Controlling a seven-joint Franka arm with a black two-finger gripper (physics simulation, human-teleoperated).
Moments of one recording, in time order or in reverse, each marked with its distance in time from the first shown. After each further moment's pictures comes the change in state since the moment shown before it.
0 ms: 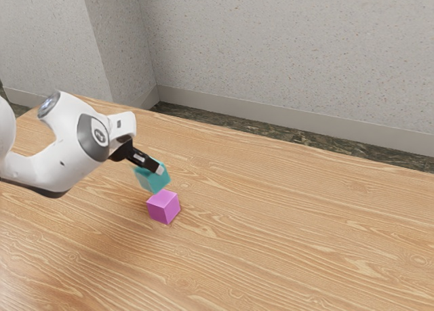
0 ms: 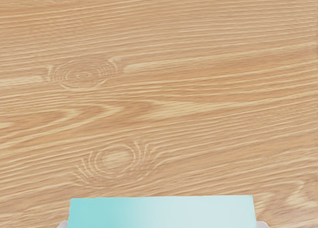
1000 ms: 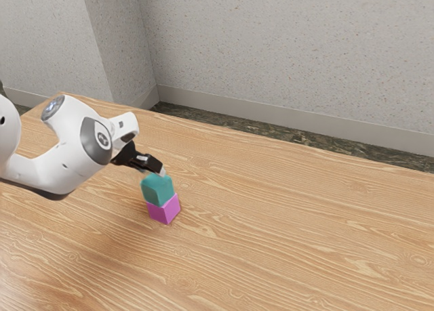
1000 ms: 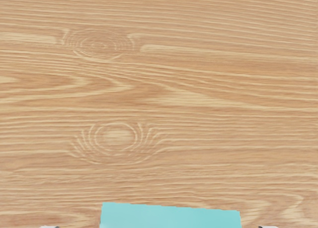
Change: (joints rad) arm 0.005 0.023 0.002 0.008 0.012 -0.006 -0.184
